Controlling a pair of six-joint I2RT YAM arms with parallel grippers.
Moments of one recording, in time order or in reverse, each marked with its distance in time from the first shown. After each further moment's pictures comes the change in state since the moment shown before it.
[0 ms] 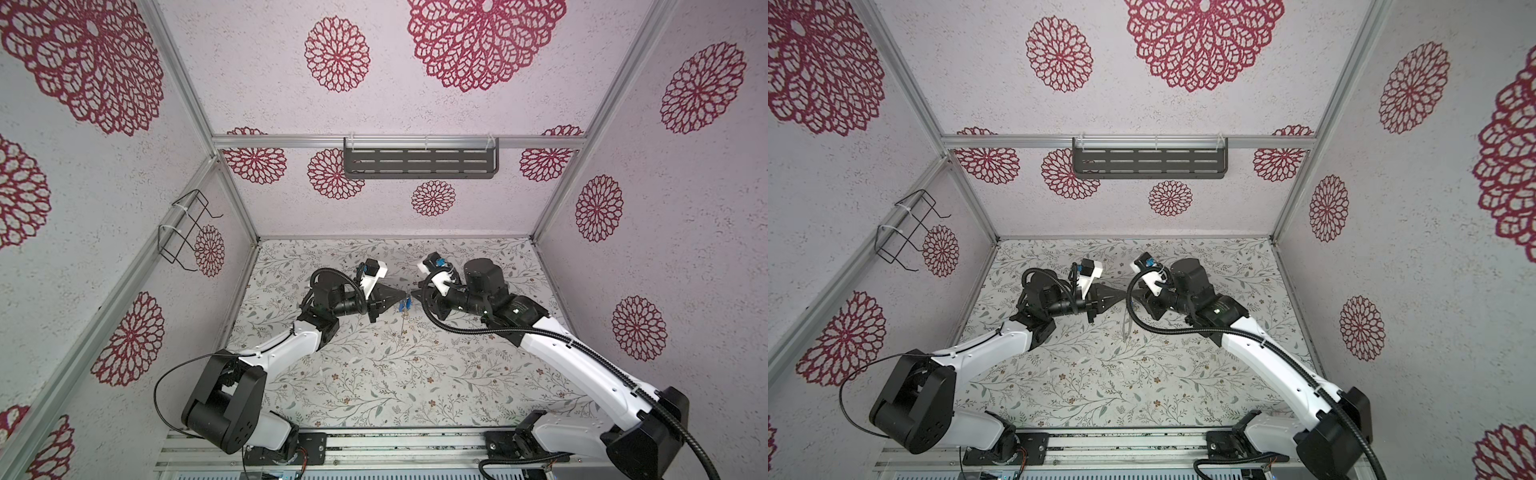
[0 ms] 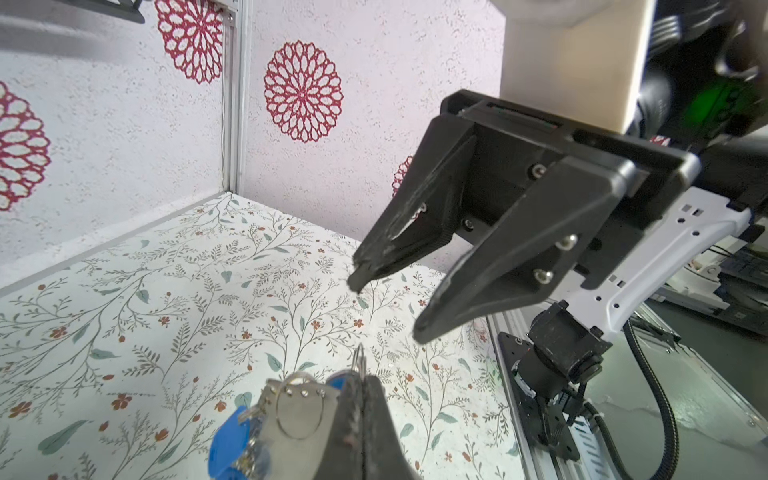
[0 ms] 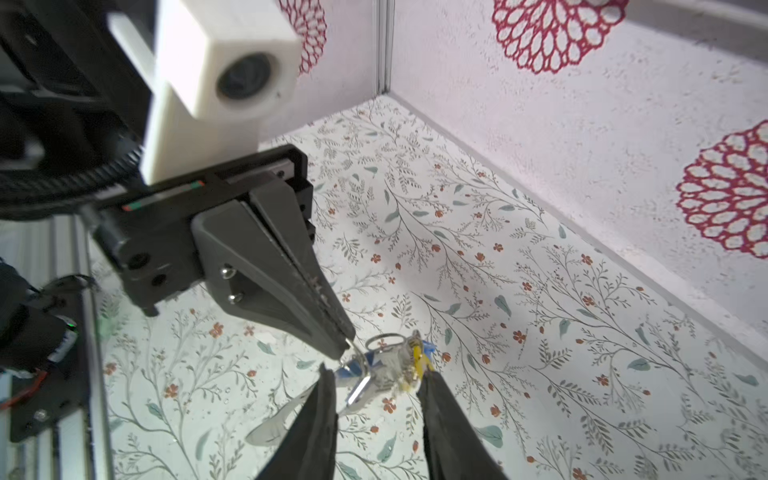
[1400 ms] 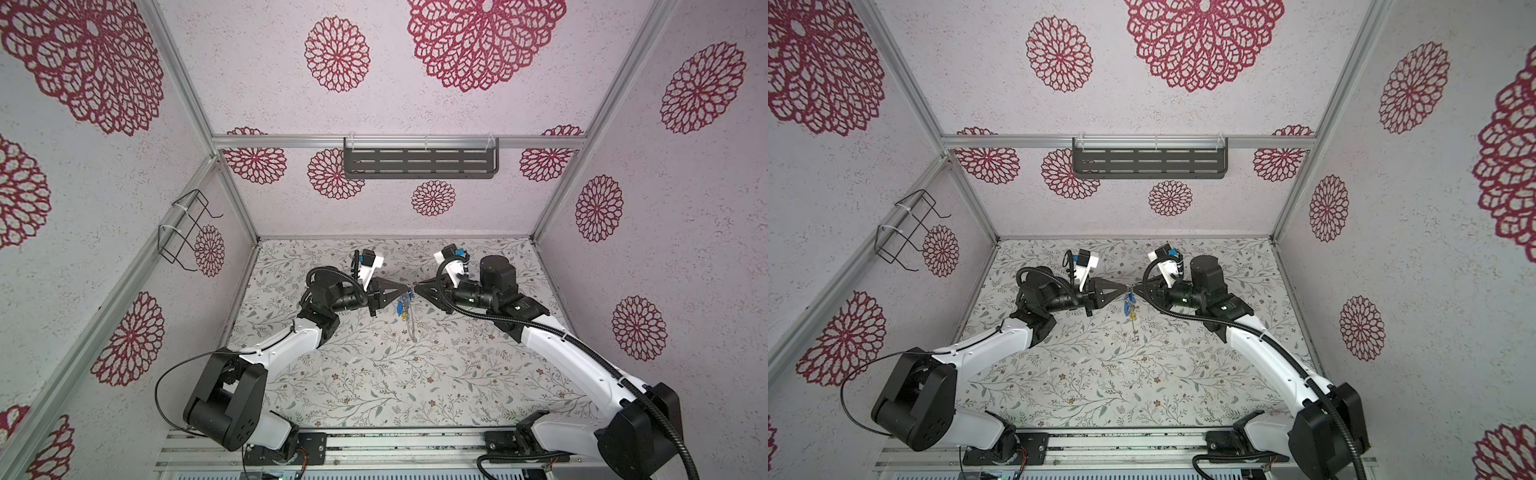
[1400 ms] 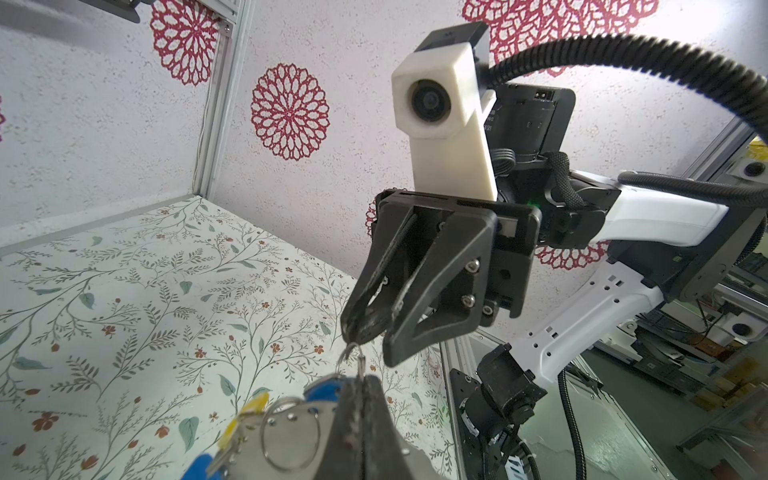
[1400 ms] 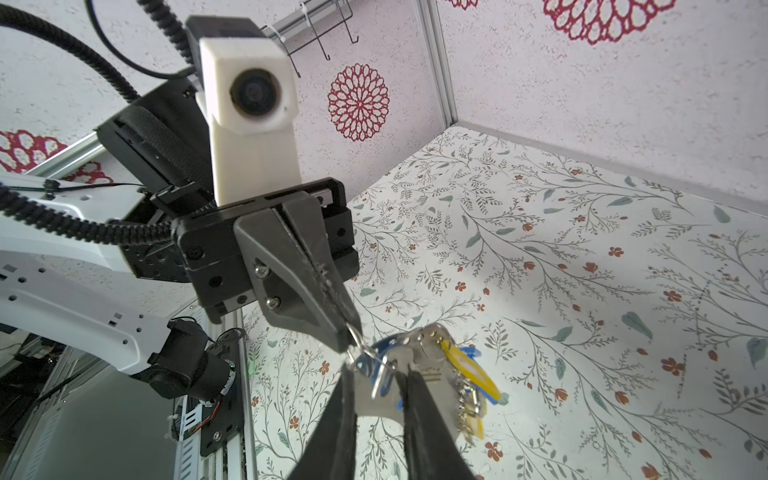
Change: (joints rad) left arm 0.008 0.013 0.028 0.094 0.042 -0.225; right arm -0.128 0.057 -0.084 0.216 -0.372 0.253
